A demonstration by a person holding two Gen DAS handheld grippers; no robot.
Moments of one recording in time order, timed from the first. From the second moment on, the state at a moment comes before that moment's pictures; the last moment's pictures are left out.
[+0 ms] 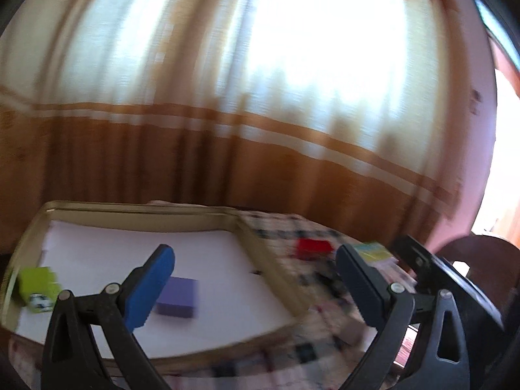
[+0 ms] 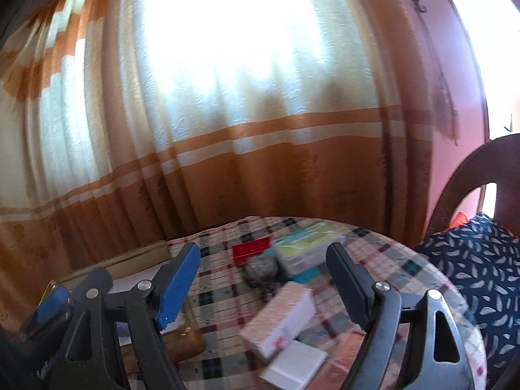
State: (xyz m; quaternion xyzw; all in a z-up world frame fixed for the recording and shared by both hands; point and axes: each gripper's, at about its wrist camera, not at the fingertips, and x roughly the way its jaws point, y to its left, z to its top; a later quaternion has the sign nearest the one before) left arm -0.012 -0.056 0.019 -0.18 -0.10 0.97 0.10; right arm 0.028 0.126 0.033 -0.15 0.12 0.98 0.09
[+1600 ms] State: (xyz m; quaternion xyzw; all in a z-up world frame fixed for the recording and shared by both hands) left arm 0.021 0.098 -0.034 -0.41 0.06 0.73 0.54; right arm 0.090 0.248 0.016 -0.28 0.08 0.95 0.12
